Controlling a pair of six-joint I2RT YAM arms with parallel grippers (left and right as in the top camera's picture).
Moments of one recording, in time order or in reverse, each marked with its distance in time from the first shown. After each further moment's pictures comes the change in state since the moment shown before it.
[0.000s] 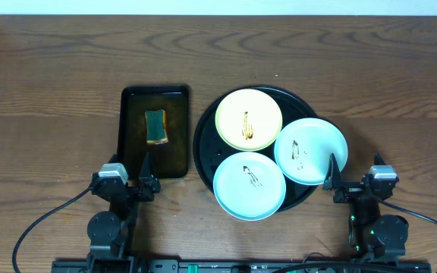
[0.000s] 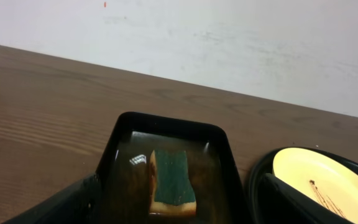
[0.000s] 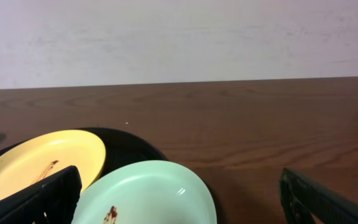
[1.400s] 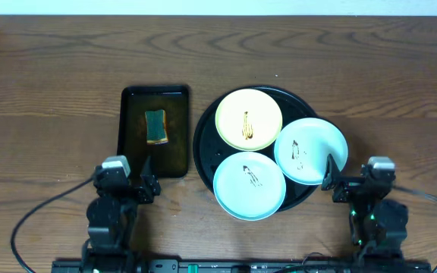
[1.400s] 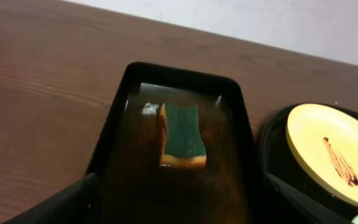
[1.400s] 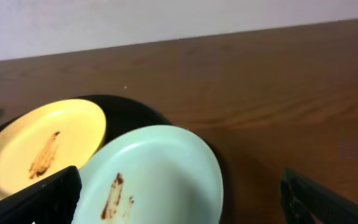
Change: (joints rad) left arm 0.000 0.239 0.172 -0.186 -0.001 0.000; right arm 0.000 0.263 0.138 -0.093 -0.002 0.079
